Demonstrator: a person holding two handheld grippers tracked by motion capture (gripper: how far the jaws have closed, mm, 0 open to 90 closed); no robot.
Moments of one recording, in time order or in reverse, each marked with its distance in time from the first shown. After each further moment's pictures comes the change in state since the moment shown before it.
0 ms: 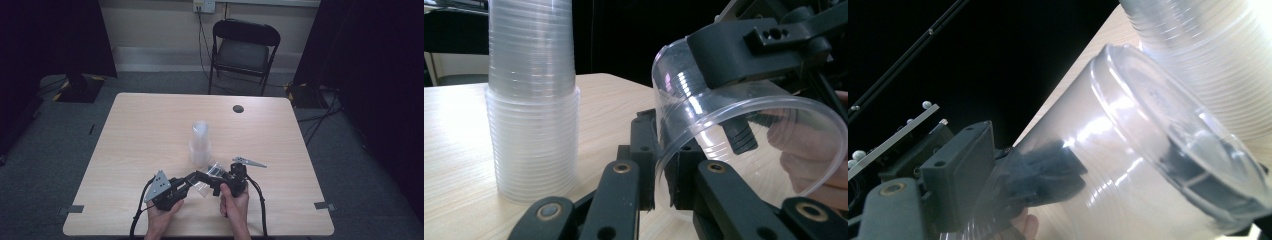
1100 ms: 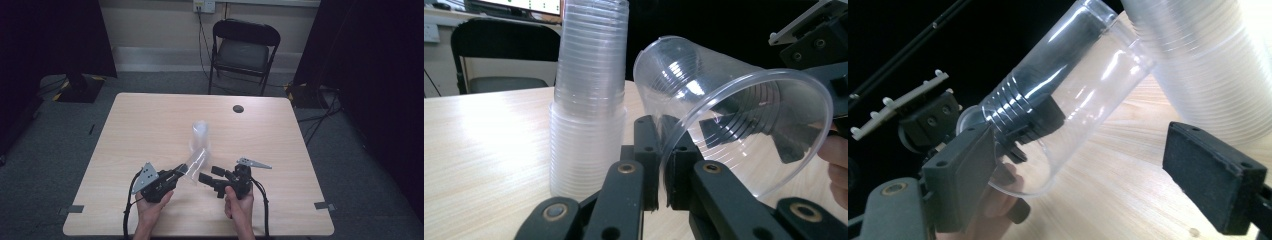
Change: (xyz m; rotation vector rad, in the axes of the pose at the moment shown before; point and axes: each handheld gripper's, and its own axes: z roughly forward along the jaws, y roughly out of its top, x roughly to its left) left arm 0.025 0.020 -0.016 0.000 0.051 -0.029; right arm 0.005 0.002 -0.014 -0.007 0.002 -0.075
